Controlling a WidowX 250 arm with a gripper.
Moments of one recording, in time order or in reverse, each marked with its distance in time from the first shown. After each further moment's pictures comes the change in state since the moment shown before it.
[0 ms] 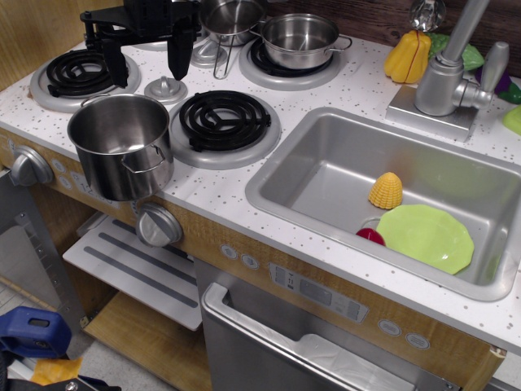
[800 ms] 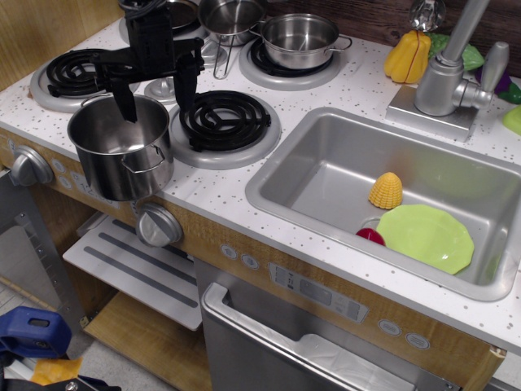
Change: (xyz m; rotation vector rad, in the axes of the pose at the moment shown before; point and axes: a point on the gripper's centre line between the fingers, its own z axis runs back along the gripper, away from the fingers) arm 0.007 0.005 -0.043 0.050 -0.103 -0.018
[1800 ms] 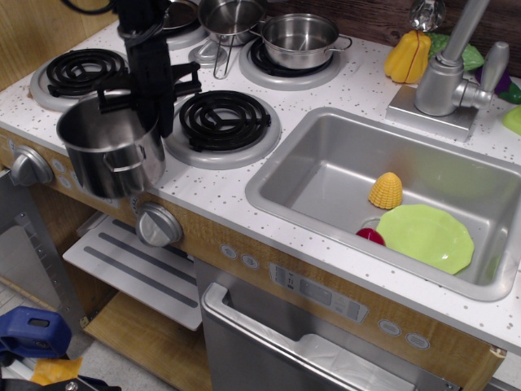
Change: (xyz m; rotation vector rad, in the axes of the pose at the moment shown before) arm -0.005 0.004 -0.005 -0.031 -0.046 0.043
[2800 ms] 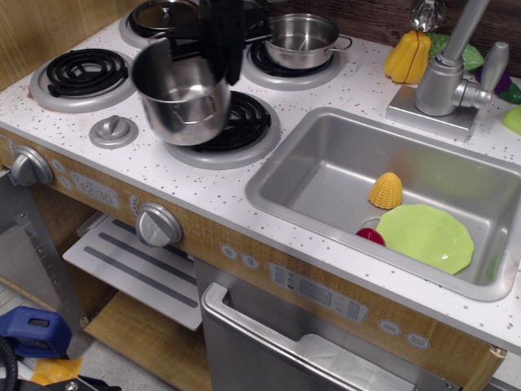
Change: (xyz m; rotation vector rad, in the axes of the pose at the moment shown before) arm 0.001 0.077 0.024 0.152 0.175 -0.126
